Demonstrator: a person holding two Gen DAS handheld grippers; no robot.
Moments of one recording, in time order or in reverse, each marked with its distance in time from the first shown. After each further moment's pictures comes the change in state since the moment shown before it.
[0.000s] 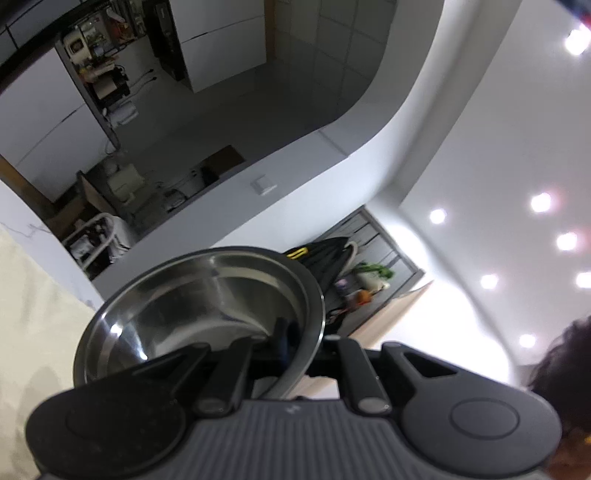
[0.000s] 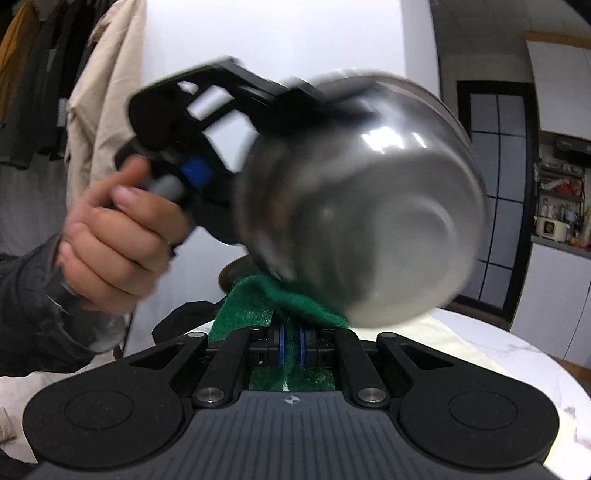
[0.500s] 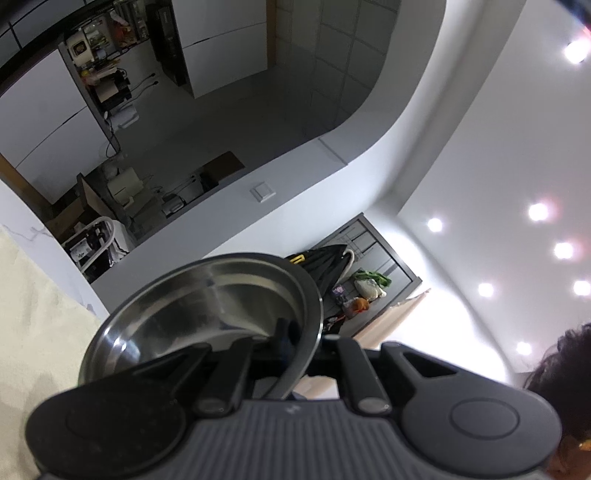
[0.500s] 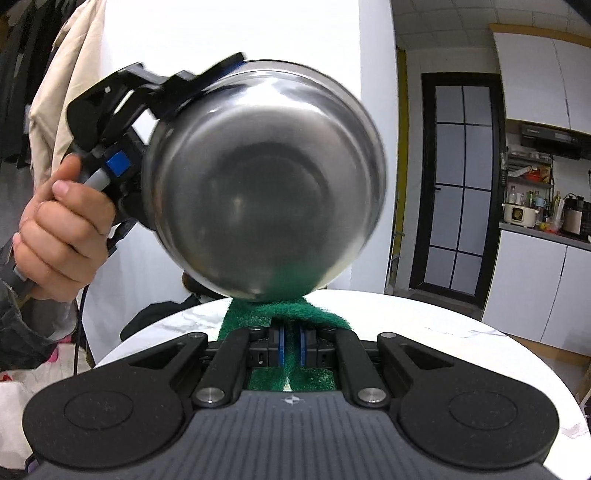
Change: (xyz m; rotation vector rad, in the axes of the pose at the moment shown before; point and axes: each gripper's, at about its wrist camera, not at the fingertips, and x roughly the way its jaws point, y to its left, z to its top) left arm -0.001 0.005 -0.005 -0.012 -0.017 0.009; right arm -0.009 -0.028 -0.009 0.006 0.025 -0.072
